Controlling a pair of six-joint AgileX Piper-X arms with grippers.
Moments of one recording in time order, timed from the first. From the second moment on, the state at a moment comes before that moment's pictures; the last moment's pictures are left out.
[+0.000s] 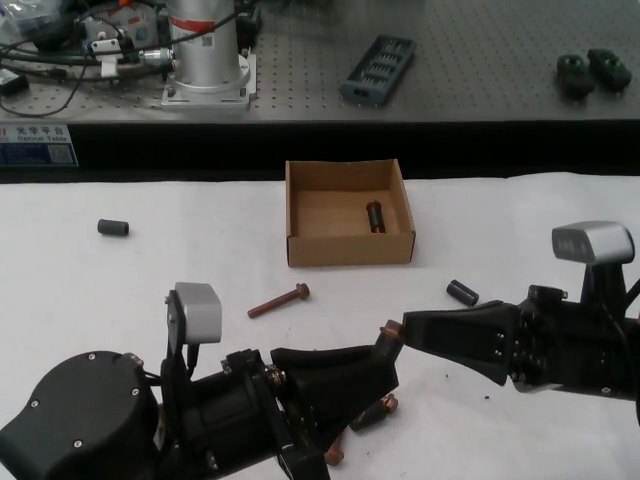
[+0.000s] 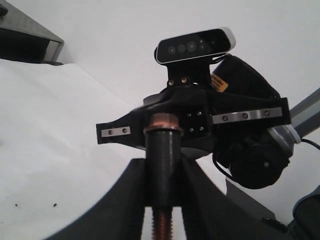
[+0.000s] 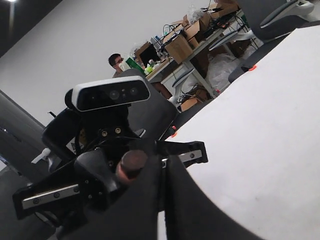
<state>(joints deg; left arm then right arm) -40.7 94.9 -17.5 -75.5 29.8 -34.8 27.6 95.8 -19.7 -79.1 -61.6 51.5</state>
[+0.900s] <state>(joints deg) -40.6 94.9 -18.2 -74.7 28.0 -34.6 28.0 95.8 -19.7 -79.6 -61.3 51.9</state>
